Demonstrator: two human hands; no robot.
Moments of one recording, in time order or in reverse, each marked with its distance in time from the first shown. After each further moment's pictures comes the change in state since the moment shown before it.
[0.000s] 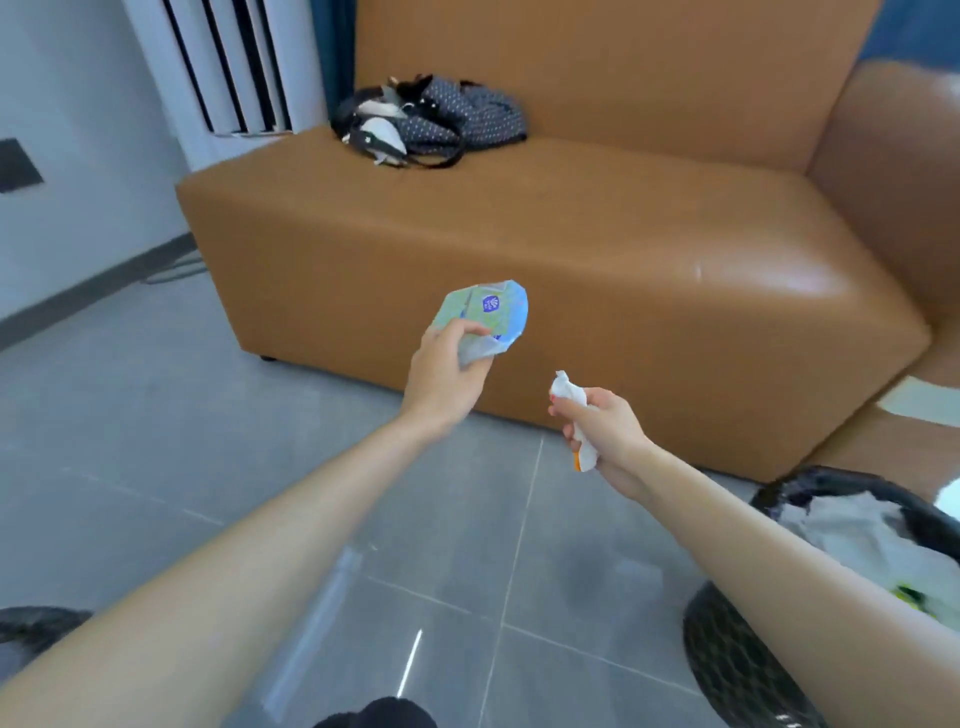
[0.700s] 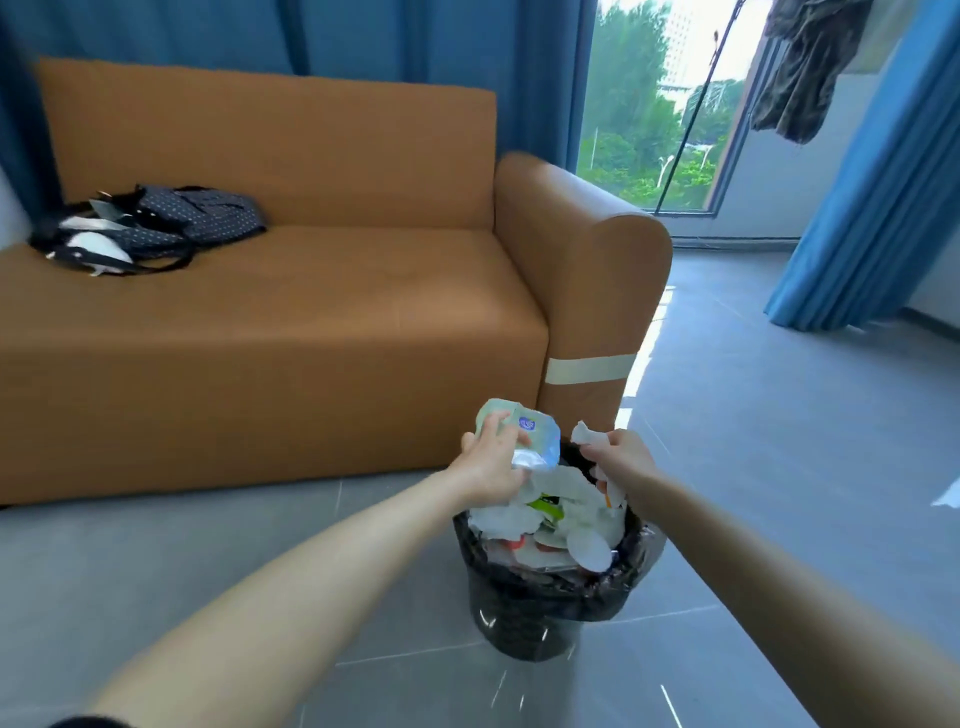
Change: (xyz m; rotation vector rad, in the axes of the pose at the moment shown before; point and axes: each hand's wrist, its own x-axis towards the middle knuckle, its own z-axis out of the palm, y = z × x) left_hand -0.147 0.219 0.193 0.359 -0.834 0.311; right_hand -0.170 0.039 -0.292 -0.096 0.520 0.129
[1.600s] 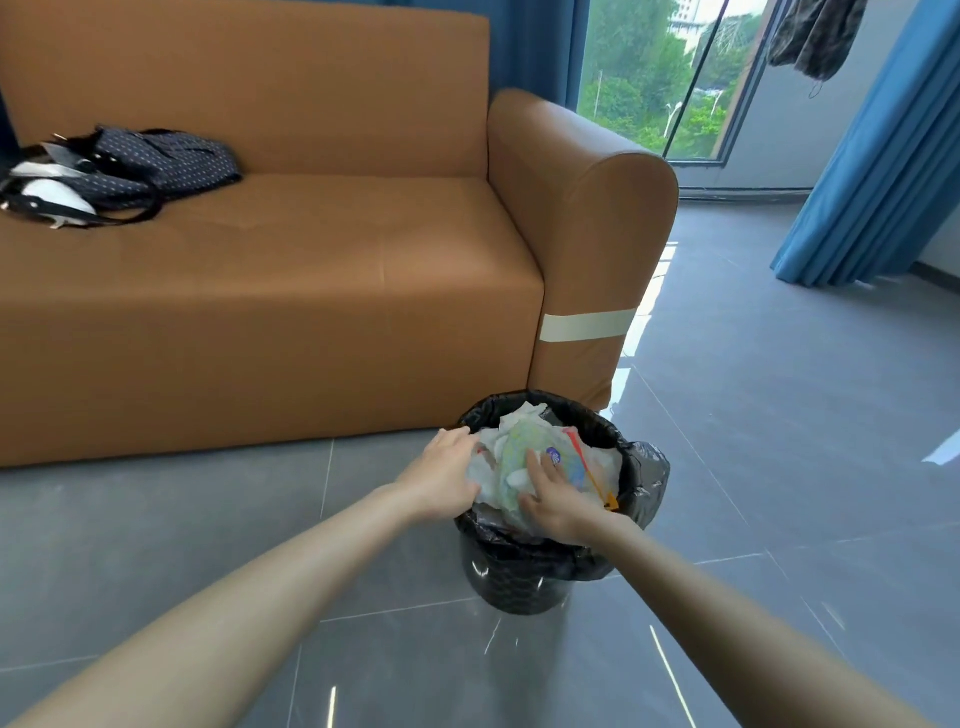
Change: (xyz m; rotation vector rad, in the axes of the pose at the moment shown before) left_hand -0.021 -0.044 0.028 0.102 -0.107 -0.043; right_hand -0.001 0.074 0.059 -0.833 -0.431 -0.151
